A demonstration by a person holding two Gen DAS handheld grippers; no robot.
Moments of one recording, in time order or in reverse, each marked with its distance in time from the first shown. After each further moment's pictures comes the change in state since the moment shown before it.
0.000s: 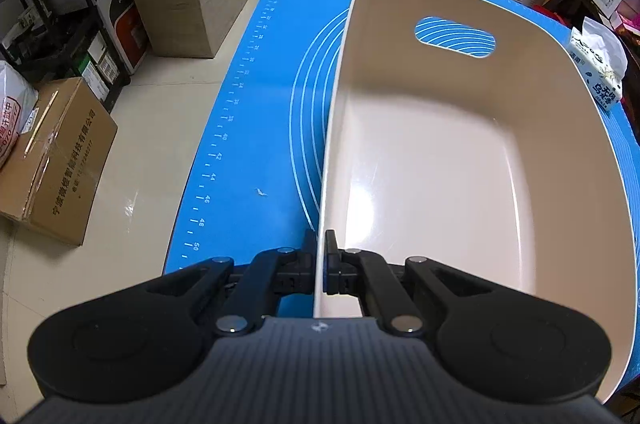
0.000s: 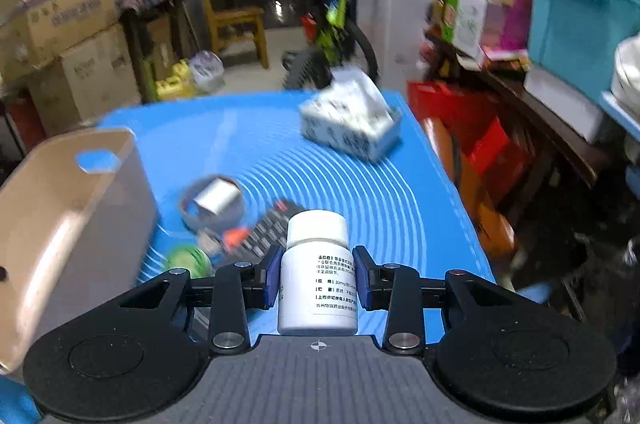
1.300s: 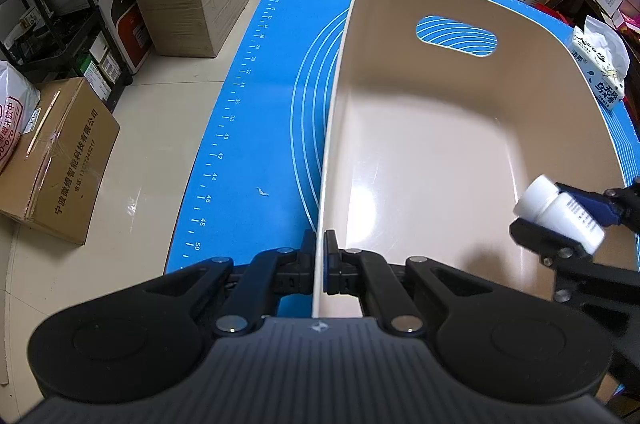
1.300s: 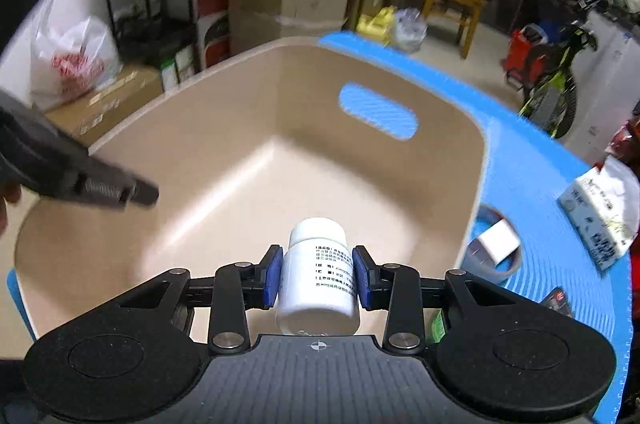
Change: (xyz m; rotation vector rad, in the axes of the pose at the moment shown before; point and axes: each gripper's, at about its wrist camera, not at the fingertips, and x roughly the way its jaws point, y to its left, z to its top) left arm 0.001 -0.003 0.000 0.006 0.001 0.014; right arm 0.050 0.225 -0.006 -0.537 0.175 0.311
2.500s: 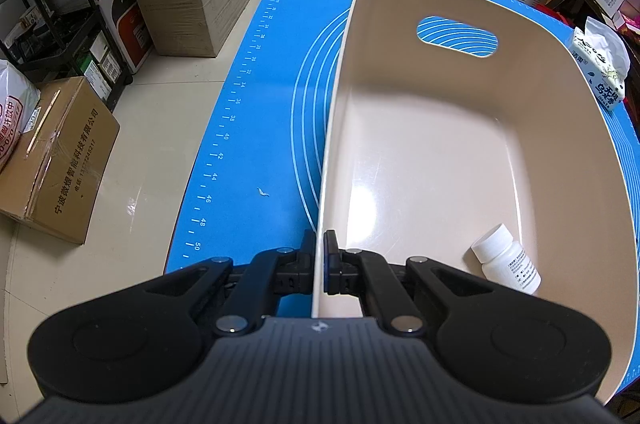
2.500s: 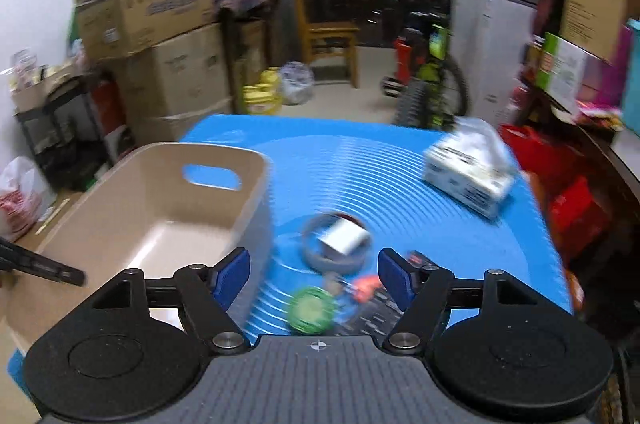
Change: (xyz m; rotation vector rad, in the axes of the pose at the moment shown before) left arm 0.001 0.000 0.000 -0.003 0.000 -0.002; right arm -0.089 -0.132 -0.070 0.424 -0.204 -0.166
